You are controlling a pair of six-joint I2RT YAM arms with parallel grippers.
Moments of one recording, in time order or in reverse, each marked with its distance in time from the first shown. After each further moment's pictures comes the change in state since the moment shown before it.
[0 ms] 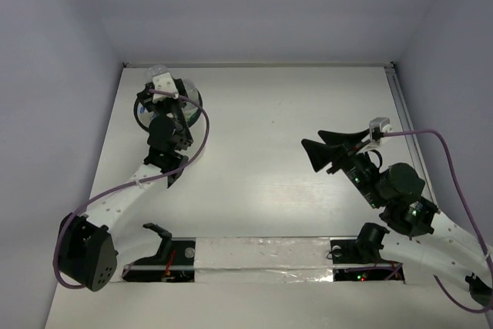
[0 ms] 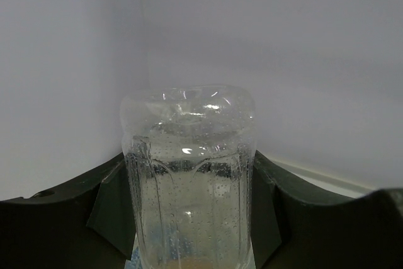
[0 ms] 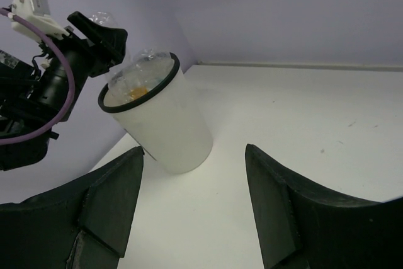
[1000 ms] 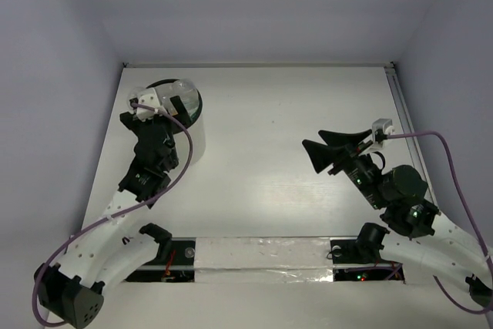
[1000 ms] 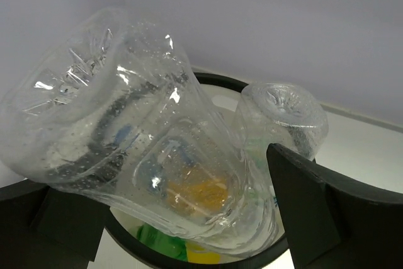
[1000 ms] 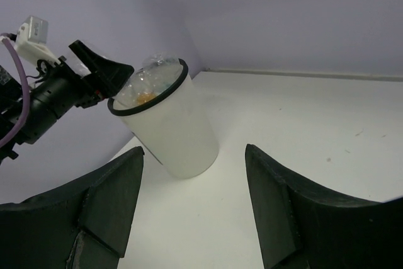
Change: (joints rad) left arm -0.019 -0.297 -0.010 -0.633 0.048 -0.337; right arm 0.000 -0.018 -0.010 0.034 -0.029 -0.011
